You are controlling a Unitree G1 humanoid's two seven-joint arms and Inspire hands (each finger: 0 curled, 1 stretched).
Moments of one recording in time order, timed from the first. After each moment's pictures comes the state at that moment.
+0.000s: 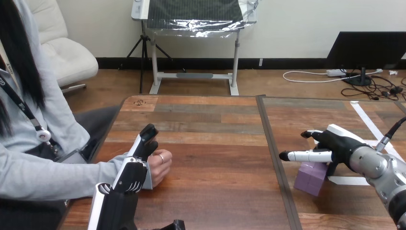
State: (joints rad) left arm 0.12 0.10 -0.14 0.78 -0.17 -1.51 -0.19; right arm -0.73 -0.51 0.29 1.23 -0.44 -0.13 0.23
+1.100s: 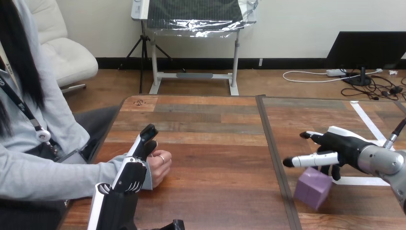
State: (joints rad) left arm 0.12 0.10 -0.14 0.78 -0.17 -1.51 -0.19; right arm -0.73 -0.57 0.28 1.22 -0.40 -0.22 0.39
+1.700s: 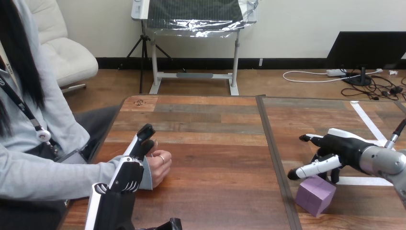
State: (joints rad) left arm 0.12 0.10 -0.14 0.78 -0.18 -1.51 -0.19; right arm -0.73 -0.58 0.28 1.22 -0.41 -0.23 0.43
